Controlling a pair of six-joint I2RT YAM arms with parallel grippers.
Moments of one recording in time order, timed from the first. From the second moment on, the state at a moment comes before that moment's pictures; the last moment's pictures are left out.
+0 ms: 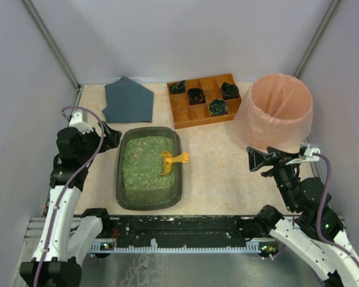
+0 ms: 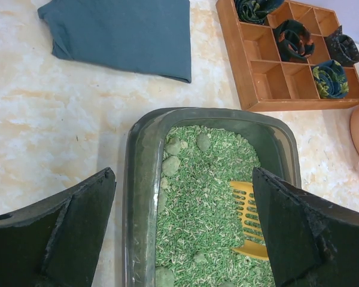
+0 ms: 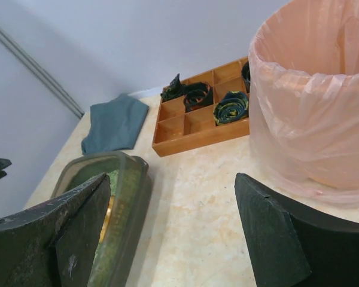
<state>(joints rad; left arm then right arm) 0.00 0.75 0.76 -0.34 0.18 -0.35 0.73 0.16 0.72 -0.47 0.50 0.41</state>
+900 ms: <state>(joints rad) 0.00 0.98 0.74 -0.50 0.31 -0.36 0.73 0.18 0.71 -0.48 0.45 0.34</state>
